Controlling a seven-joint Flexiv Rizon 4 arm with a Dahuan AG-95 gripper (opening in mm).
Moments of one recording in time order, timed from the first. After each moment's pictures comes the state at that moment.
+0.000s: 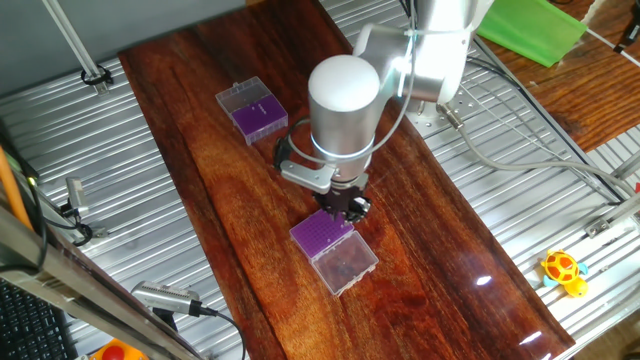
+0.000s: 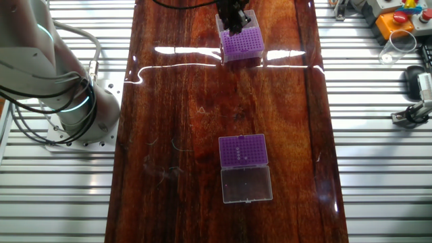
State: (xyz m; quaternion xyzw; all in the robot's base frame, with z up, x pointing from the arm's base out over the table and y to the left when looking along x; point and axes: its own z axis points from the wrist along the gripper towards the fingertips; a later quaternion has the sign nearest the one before) arm 0.396 0.239 0.074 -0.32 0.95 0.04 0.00
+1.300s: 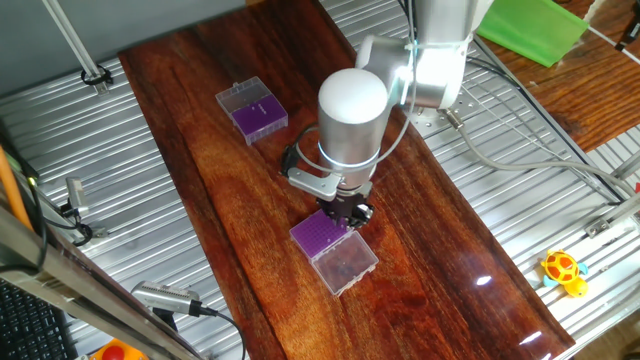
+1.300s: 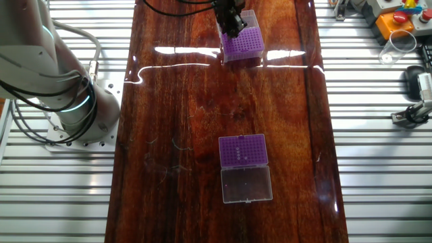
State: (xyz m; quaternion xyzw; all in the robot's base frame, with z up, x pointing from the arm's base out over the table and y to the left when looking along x) arm 0.391 0.243 0.055 -0.31 0.95 0.03 0.01
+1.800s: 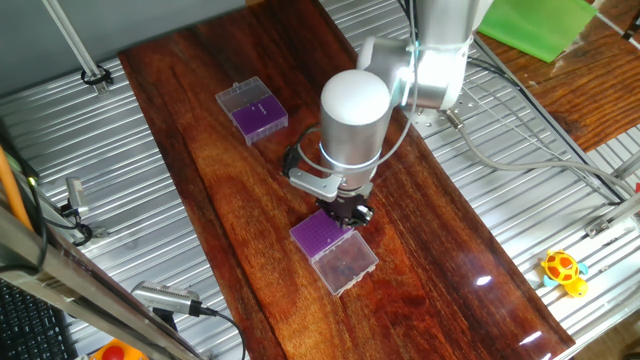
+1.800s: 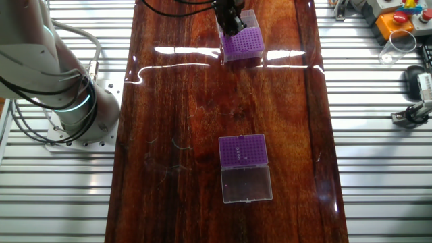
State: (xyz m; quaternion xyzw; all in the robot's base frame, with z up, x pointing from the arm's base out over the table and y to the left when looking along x) arm 0.393 0.244 0.053 -0.30 0.95 0.03 0.01
